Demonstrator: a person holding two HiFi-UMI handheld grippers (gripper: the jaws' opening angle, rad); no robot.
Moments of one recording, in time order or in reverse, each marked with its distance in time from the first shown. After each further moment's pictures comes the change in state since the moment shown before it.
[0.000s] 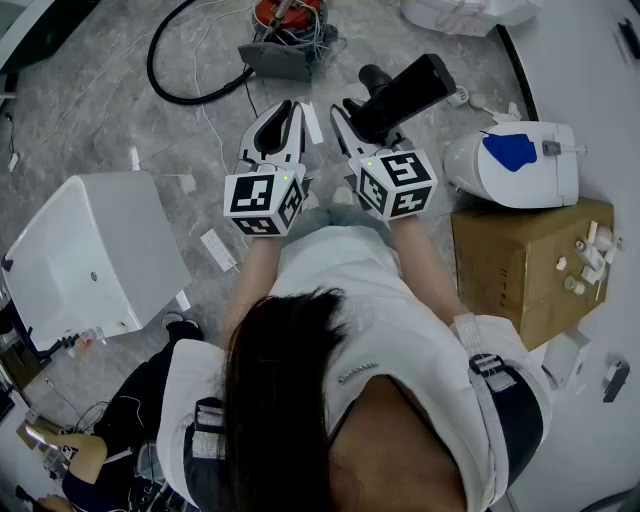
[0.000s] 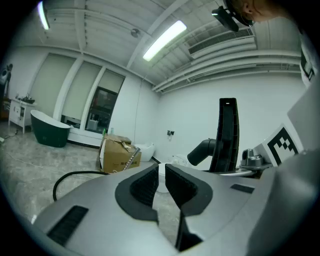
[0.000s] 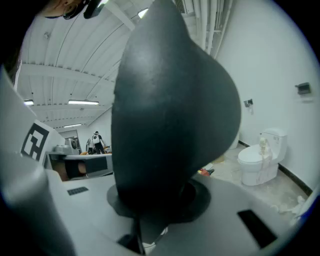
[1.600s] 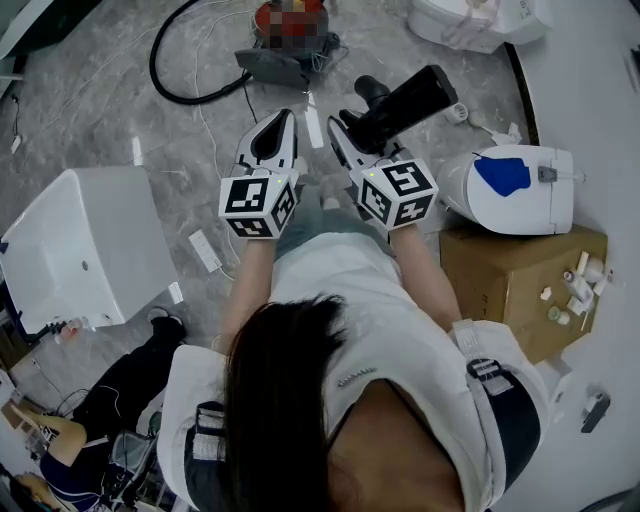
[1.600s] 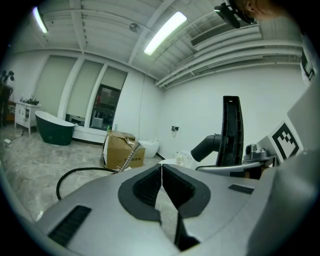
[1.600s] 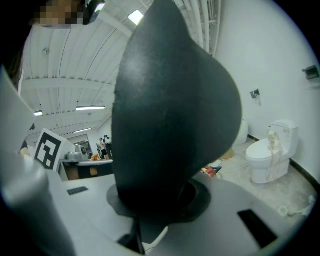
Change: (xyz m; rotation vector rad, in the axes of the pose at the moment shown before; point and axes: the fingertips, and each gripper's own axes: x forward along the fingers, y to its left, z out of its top) left arm 0.050 -0.020 -0.018 0.004 0.052 0.056; right arm -0.003 -0.053 0.002 0.040 0.017 0.117
